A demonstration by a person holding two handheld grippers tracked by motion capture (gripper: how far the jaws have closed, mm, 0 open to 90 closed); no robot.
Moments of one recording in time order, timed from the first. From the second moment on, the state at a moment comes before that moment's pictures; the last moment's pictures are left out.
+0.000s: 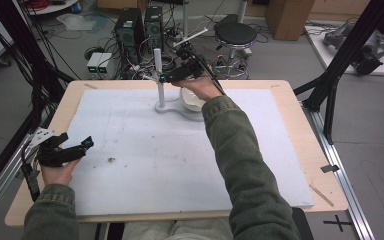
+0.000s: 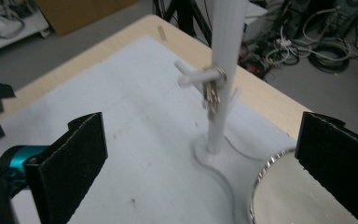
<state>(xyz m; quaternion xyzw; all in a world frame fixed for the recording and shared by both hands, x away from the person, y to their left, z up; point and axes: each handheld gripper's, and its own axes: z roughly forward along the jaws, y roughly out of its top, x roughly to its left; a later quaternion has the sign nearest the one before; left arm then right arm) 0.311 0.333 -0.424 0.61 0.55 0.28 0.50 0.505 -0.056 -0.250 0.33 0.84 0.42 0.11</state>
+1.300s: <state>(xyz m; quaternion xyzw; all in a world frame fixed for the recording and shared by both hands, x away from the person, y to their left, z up) 0.311 0.329 -0.425 0.62 0.54 0.28 0.50 0.462 -0.145 -0.288 0.37 0.84 0.38 0.15</state>
